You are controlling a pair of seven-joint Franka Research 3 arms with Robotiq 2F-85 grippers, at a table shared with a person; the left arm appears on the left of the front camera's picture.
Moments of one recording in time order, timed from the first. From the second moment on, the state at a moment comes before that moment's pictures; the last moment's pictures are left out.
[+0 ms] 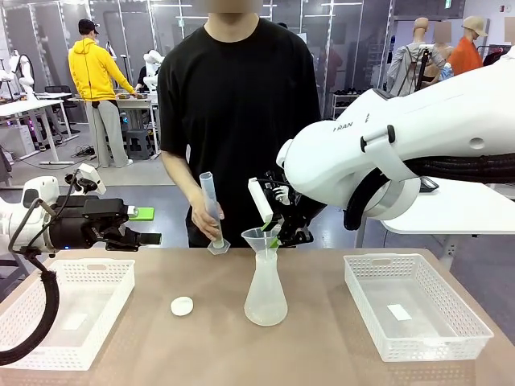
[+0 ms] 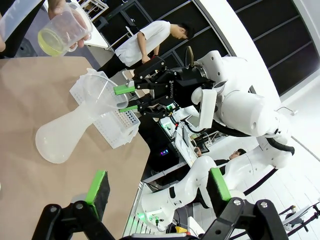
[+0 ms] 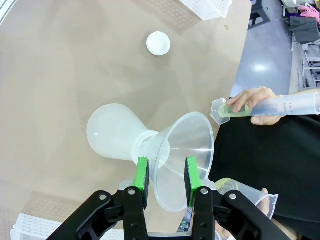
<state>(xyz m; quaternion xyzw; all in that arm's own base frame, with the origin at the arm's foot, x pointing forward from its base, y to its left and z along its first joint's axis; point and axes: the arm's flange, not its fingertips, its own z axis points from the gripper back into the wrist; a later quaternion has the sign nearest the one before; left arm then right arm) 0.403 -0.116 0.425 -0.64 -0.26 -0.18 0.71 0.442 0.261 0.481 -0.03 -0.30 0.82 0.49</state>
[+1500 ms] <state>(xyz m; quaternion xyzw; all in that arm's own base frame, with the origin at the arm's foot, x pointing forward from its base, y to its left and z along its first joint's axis) 0.403 -0.116 0.425 -0.64 -0.26 -0.18 0.71 0.396 0.253 0.543 -0.06 -0.36 0.80 0.47</state>
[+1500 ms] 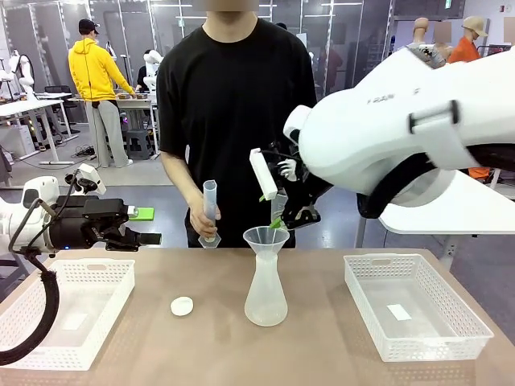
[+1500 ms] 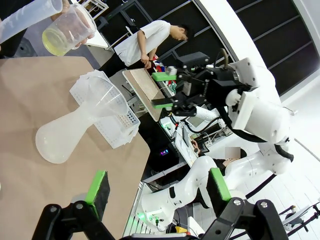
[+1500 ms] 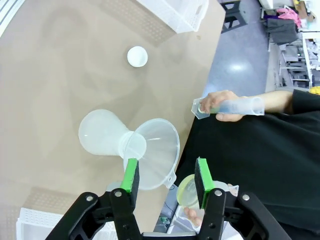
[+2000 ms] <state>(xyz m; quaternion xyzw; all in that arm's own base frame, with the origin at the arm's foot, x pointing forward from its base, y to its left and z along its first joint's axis) 0.403 -0.116 0.425 -0.64 -0.26 -0.18 0.71 0.360 0.153 0.556 0.01 -0.41 0.70 0.59</state>
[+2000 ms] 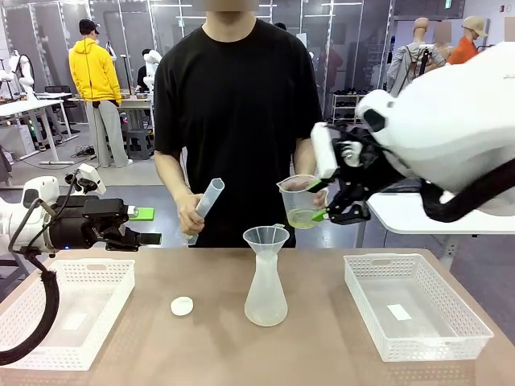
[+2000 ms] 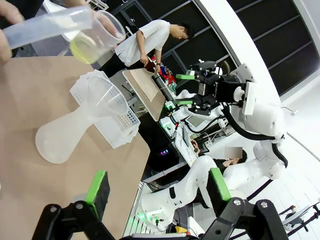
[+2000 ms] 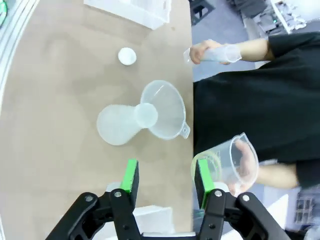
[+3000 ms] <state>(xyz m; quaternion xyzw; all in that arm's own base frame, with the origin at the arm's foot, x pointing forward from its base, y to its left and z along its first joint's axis) 0.403 -0.116 0.425 -0.64 -0.26 -0.18 0.71 0.373 0.052 0.496 0.44 -0.37 0.16 0.80</state>
